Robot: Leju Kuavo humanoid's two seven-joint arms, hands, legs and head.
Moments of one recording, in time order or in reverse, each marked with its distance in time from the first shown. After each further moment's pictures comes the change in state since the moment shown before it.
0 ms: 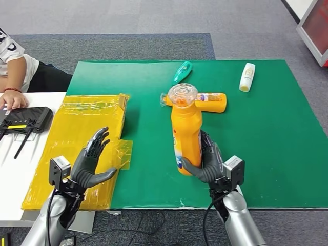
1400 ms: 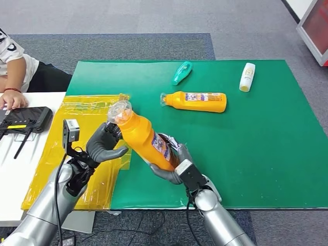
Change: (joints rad) left arm -0.264 0.008 -0.148 0.136 0.322 -0.195 0.186; right arm -0.101 0.038 0.235 0.156 0.204 -0.277 0.011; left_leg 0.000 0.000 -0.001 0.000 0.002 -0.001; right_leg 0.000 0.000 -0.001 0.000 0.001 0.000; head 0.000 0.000
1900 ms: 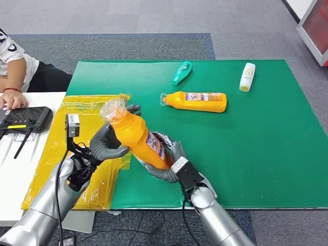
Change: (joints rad) left arm -0.055 0.000 -0.048 0.033 0.102 -0.107 0.024; right arm -0.034 0.017 0.034 0.026 -0.036 0.035 -0.002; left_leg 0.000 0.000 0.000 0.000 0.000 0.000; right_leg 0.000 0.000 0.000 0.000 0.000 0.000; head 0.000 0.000
